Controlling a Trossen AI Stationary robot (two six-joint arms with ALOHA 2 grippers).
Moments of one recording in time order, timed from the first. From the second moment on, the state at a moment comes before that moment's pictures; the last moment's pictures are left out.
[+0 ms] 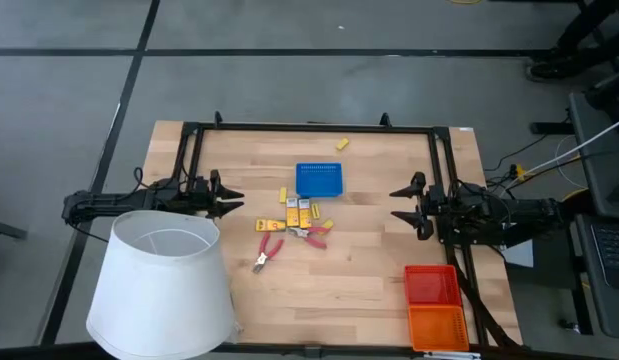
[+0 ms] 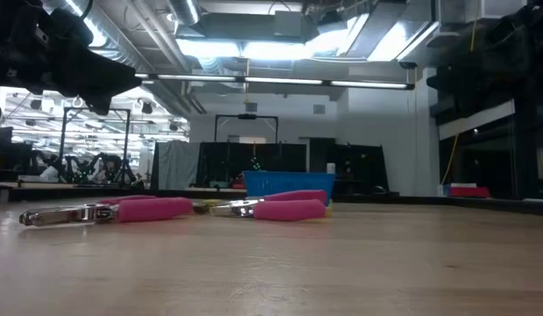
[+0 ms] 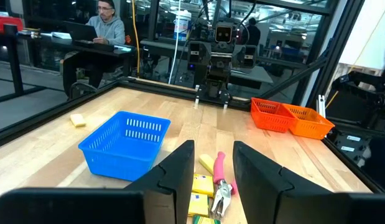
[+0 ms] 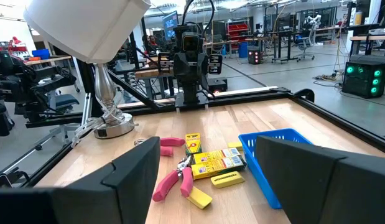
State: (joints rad) left arm 0.05 0.04 0.01 0.03 -0.06 -0.19; right arm 0.04 0.00 0.02 0.02 0.04 0.12
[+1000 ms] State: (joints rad) left arm 0.05 0.04 0.01 0.03 -0.06 -0.19; right arm 0.04 0.02 0.02 0.21 0.17 1.13
